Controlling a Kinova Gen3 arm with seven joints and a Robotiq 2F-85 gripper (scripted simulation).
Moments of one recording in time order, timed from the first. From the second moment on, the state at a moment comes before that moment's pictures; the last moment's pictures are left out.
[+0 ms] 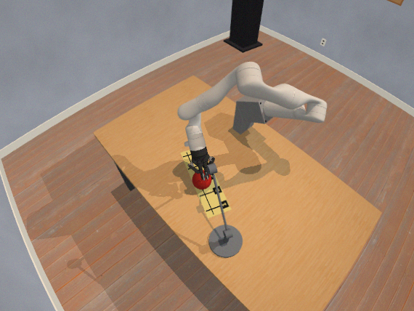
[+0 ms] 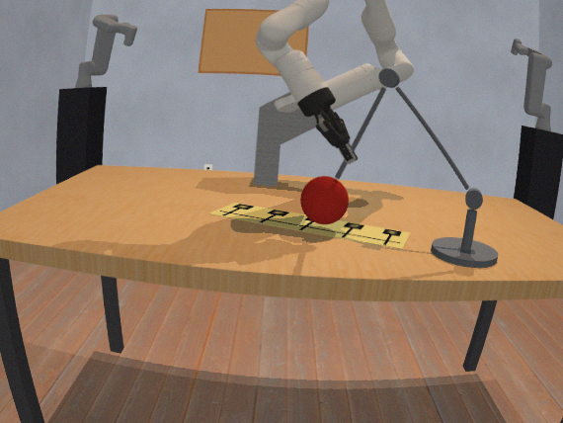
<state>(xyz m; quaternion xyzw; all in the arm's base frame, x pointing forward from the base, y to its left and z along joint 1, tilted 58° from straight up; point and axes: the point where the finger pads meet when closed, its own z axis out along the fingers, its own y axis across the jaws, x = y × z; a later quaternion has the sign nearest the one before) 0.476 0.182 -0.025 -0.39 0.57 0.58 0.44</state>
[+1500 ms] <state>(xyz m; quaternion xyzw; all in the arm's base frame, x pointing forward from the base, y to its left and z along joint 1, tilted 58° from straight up) 0.492 0.184 0.021 -0.39 0.57 0.58 0.44</state>
